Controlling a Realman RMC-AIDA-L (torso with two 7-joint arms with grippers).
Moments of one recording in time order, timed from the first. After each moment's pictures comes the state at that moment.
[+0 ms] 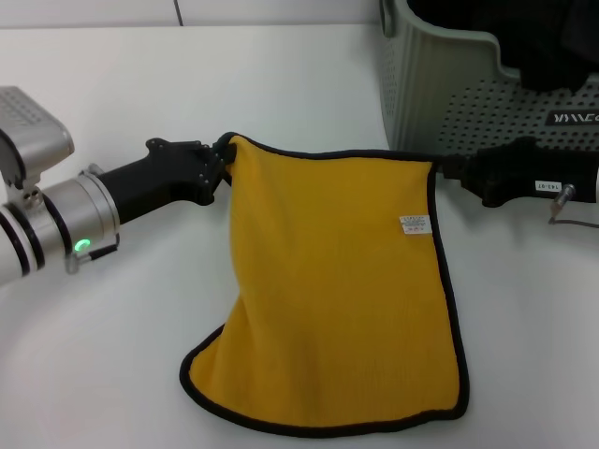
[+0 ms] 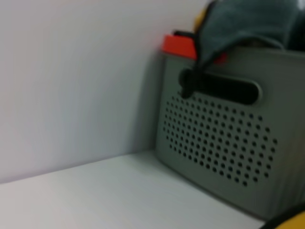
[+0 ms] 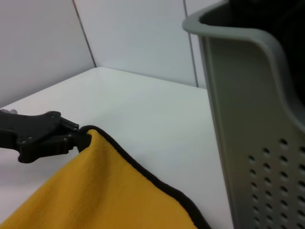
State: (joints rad) left arm -0.51 -2.00 1.48 0.30 0.90 1.01 -0.95; right arm 0.49 2.02 -1.23 -0.78 -1.68 -1.08 1.62
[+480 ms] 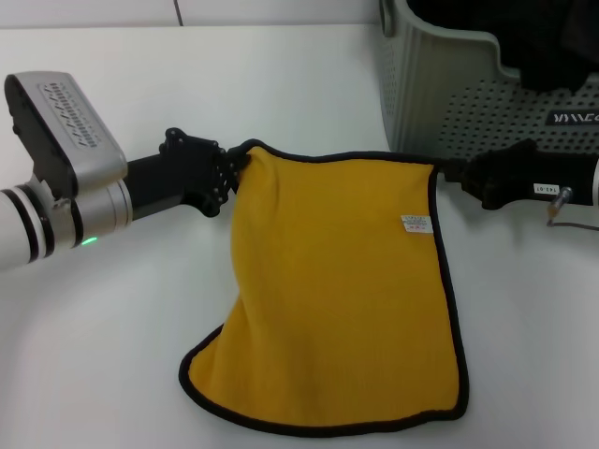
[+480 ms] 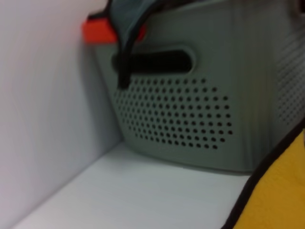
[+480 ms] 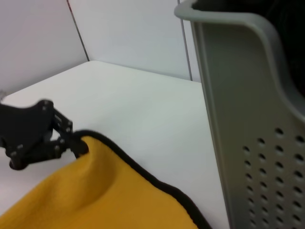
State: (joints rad) left arm -0.38 -2.03 1.47 0.70 1.29 0.86 -0.95; right arm 0.49 2.02 -1.26 -0.78 -1.68 -1.04 1.64
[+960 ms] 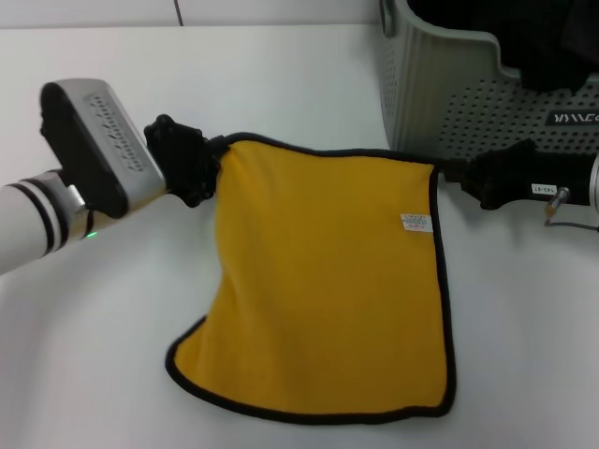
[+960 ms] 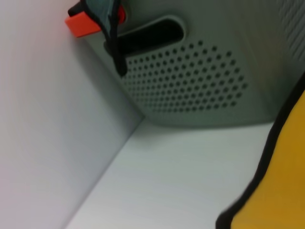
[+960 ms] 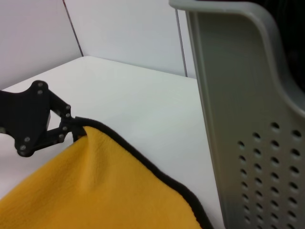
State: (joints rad) left arm -0.28 -2.10 1.51 0.94 1.55 0.61 -0.91; right arm 0.49 2.02 -1.27 -0.77 -1.69 -1.02 1.64
